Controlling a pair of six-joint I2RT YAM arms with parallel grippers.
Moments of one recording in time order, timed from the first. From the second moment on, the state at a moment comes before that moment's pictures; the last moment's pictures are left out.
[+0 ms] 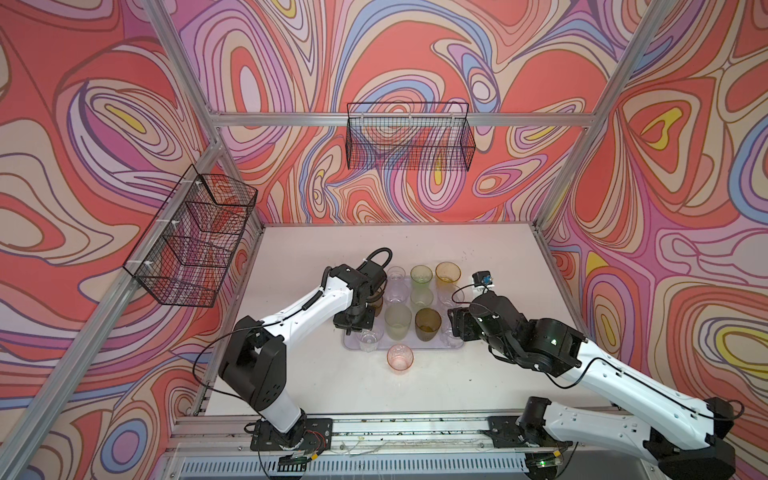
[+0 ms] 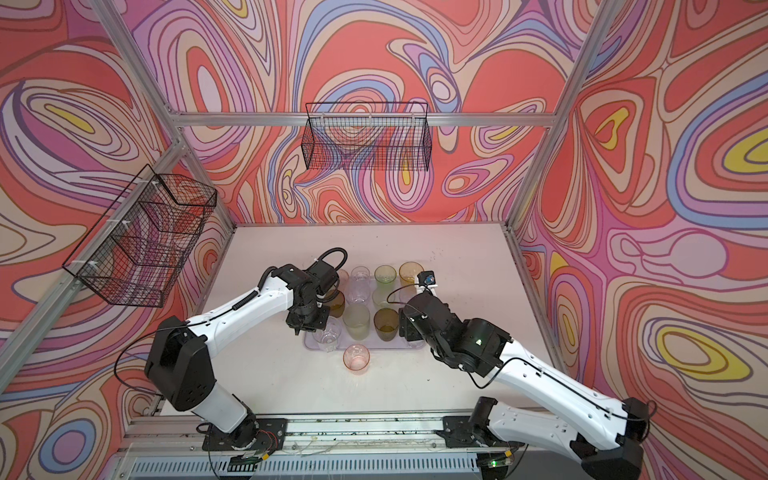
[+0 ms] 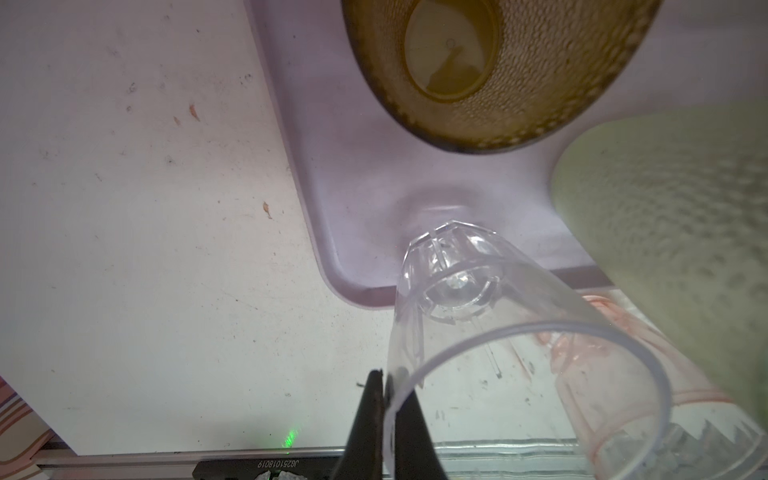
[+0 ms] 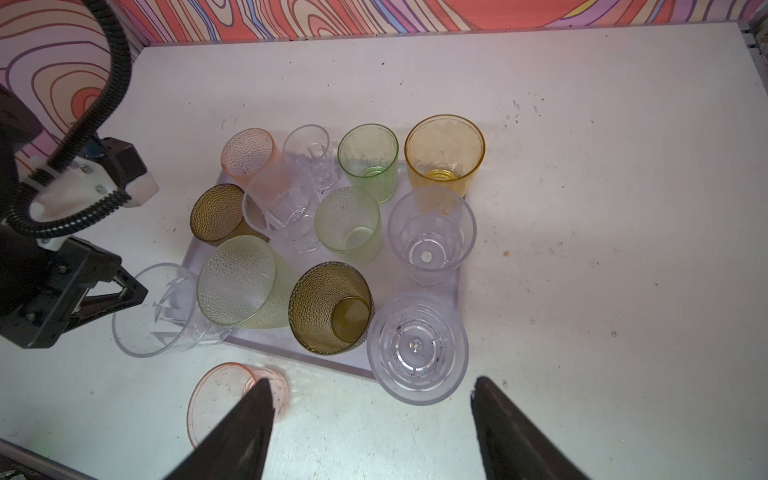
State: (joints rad) left arm -0.60 1.64 1.31 -1.19 -0.08 -0.48; right arm 0.92 0.98 1.03 -0.84 0.45 0.63
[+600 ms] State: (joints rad) left arm -0.58 1.74 1.35 -1.15 -0.06 -0.46; right arm 0.92 0.97 1.03 -0.85 0.46 0.63
